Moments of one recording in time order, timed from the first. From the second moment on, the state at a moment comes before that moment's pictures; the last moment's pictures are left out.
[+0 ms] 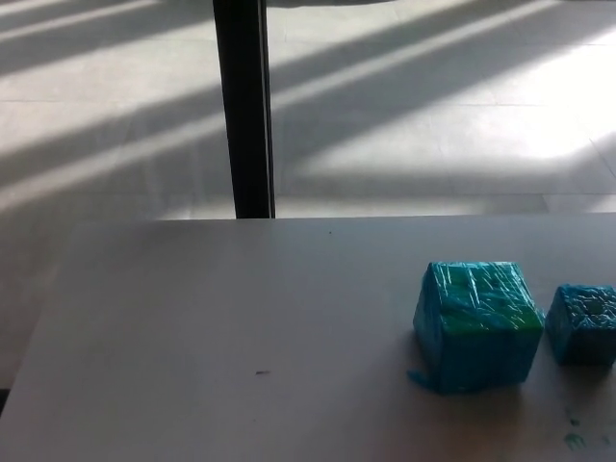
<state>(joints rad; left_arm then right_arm) 0.02 0.67 0.40 1.16 -0.17 0.01 -0.38 -0.58 -0.86 0.14 0.47 -0.09 0.06 0.31</state>
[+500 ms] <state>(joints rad) 0.01 0.68 0.40 1.16 -0.17 0.01 -0.38 -0.74 -0.83 0.39 0.64 -0.29 -0.01 0.36</state>
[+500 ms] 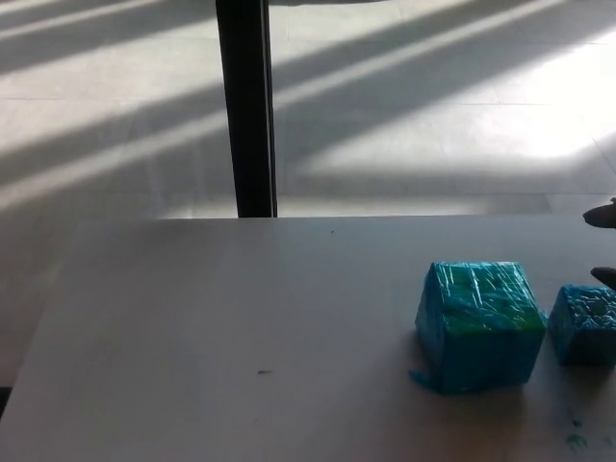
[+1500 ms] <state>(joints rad) -0.01 0.69 0.38 1.15 -0.17 0.00 -0.38 -0.79 -0.68 0.47 0.91 -0.49 -0.17 0.33</state>
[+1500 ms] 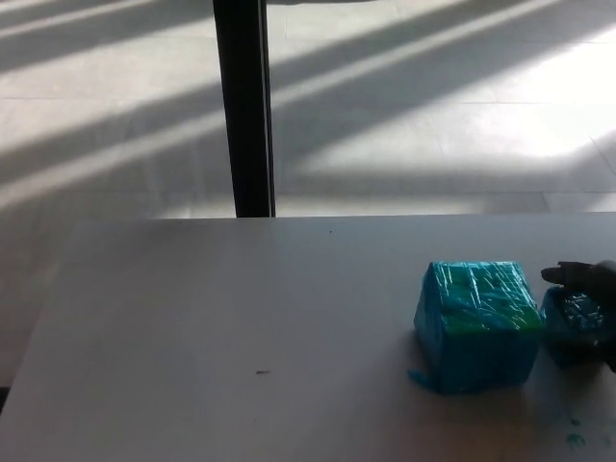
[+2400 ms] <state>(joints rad) -0.03 0.69 0.38 1.16 -0.17 0.00 -0.38 -0.82 -0.70 0.54 0.91 -0.61 -0.09 0.40</state>
